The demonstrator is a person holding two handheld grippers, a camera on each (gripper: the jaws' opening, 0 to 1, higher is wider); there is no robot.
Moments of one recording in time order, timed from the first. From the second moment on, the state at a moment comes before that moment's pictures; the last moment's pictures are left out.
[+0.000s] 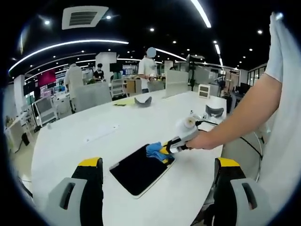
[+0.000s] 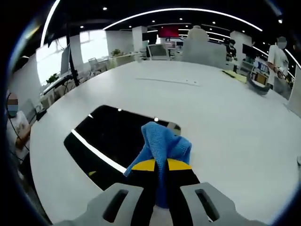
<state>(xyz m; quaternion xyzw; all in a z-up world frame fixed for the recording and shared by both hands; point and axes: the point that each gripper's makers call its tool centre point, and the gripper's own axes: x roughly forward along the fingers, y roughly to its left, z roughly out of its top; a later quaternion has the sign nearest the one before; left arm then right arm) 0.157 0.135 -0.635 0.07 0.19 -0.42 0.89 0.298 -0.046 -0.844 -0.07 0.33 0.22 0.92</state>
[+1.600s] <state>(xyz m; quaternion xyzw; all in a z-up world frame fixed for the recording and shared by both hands) 0.160 0.134 -0.646 0.06 0.22 -0.41 0.88 0.349 -0.025 -0.844 -0.11 0.34 0.26 0.90</state>
